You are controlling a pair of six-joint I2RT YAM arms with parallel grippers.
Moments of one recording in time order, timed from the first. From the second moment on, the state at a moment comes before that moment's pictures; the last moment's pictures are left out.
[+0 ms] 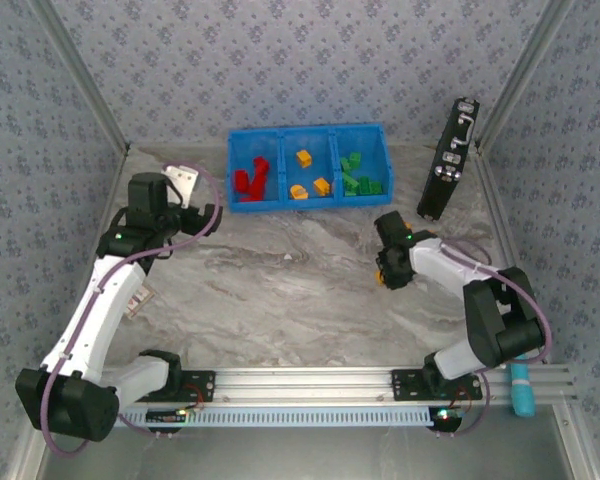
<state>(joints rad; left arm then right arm) -0.20 1.08 1.07 -0.58 0.03 0.12 0.33 1.48 0.85 -0.65 0.12 1.50</state>
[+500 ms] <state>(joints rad) -0.16 1.07 1.07 -0.58 0.03 0.12 0.33 1.76 1.67 -0.65 0.19 0.72</state>
